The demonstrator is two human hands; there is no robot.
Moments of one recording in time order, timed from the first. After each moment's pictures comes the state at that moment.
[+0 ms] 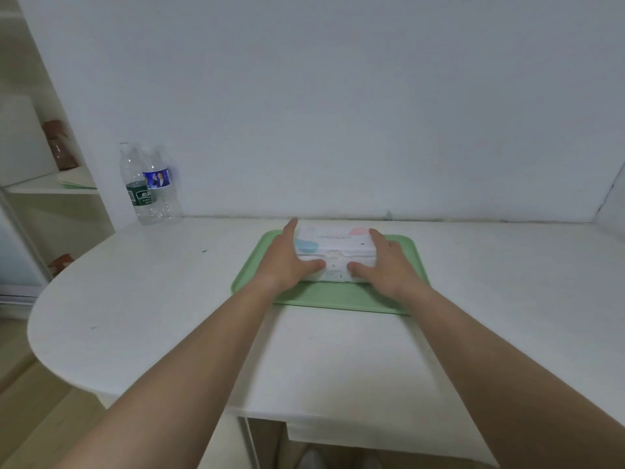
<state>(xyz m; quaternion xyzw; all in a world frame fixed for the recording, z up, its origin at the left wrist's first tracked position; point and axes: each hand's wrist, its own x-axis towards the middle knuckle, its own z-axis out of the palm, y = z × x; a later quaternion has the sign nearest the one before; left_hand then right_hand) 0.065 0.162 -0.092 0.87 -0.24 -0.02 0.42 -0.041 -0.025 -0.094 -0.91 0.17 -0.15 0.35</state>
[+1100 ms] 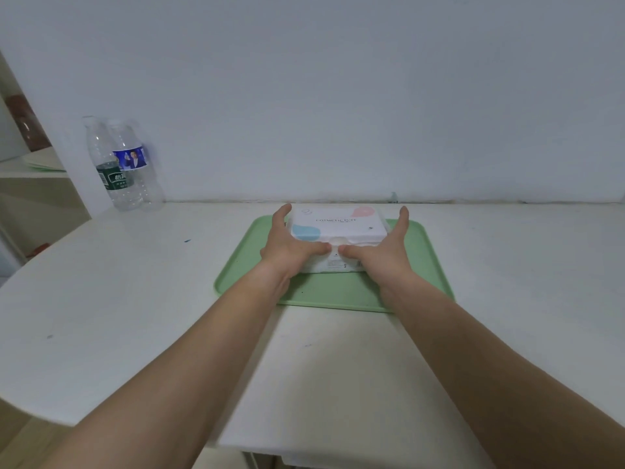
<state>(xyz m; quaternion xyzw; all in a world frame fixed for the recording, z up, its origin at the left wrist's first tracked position) 0.090 0.128 -0.117 0.78 -0.12 -0.08 0.61 0.003 -0.013 -0.122 -0.72 0.28 -0.21 0.60</state>
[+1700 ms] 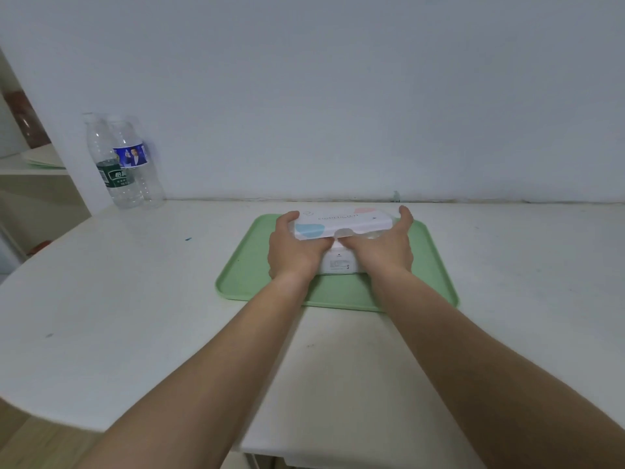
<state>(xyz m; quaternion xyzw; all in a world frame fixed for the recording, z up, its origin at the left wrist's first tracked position) 0.078 0.110 -0.125 0.77 -0.06 0.04 0.63 0.015 -0.009 -0.115 -0.74 0.35 -0.26 0.51</state>
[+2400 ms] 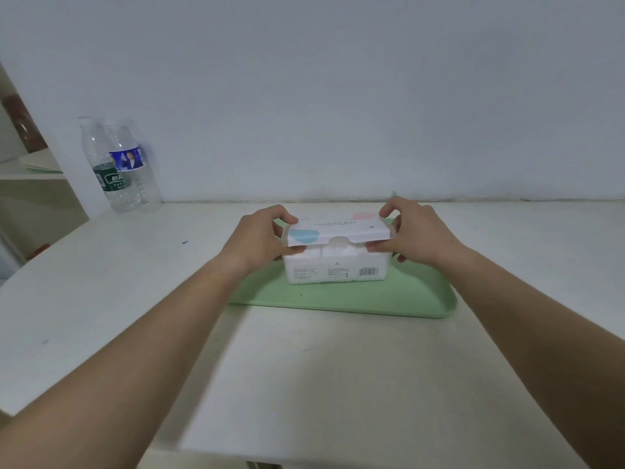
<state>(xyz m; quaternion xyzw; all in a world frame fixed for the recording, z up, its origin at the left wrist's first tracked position) 0.106 0.169 -0.082 0.87 -0.27 -0.01 0.42 -0.015 -0.078 -0.075 -0.92 0.13 -0.16 0.34</state>
